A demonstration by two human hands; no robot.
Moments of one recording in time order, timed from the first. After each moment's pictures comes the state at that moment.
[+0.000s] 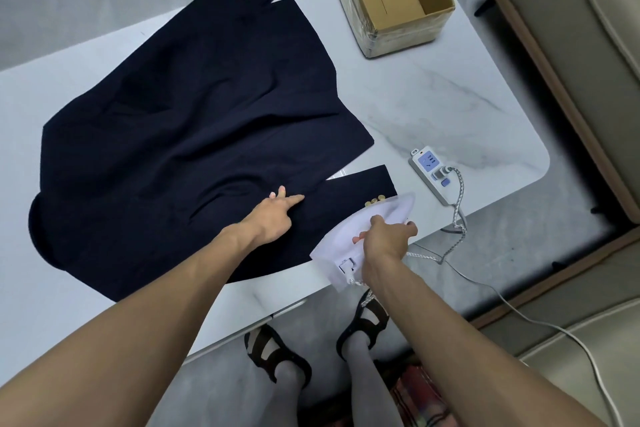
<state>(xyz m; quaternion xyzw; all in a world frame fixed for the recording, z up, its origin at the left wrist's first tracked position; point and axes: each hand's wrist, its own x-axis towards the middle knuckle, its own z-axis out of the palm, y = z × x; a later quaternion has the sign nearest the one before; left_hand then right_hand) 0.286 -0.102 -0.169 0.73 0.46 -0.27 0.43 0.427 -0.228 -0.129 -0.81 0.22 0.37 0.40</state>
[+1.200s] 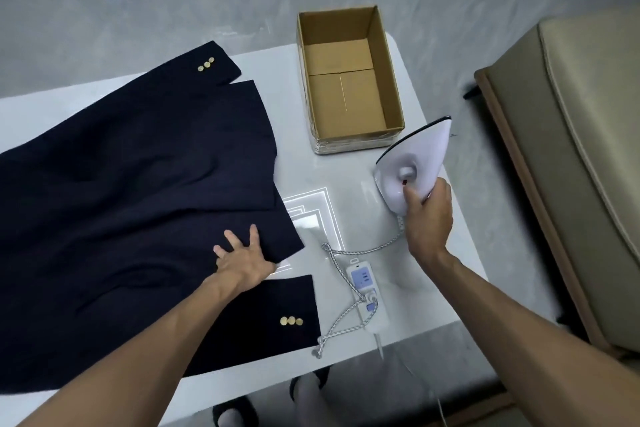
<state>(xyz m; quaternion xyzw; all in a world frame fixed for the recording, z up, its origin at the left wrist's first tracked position) 0.455 -0.055 -0.190 0.59 0.62 -0.33 0.39 0.738 -0.104 -0.130 -0.89 -0.26 0.20 0.33</state>
